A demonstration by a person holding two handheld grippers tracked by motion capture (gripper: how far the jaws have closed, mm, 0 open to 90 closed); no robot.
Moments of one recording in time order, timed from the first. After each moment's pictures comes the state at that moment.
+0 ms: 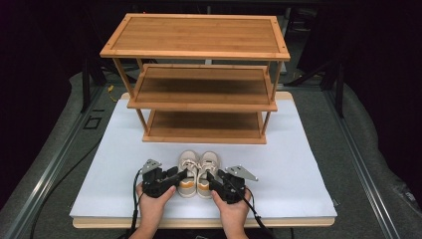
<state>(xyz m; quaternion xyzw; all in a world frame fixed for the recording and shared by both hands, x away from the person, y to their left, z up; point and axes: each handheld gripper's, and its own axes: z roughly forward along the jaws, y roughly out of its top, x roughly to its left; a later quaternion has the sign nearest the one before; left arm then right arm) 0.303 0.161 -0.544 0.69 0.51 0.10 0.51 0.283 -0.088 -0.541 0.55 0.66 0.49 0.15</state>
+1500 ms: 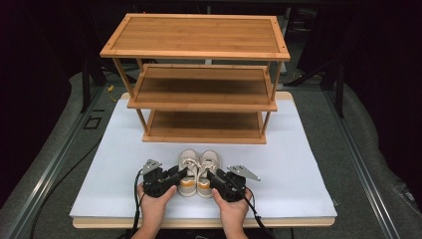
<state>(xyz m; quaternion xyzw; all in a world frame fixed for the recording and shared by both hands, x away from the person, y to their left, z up) 0.301 0.157 -0.539 0.67 0.52 0.11 0.52 0.285 -0.088 -0.540 0.57 0.63 0.51 0.14</state>
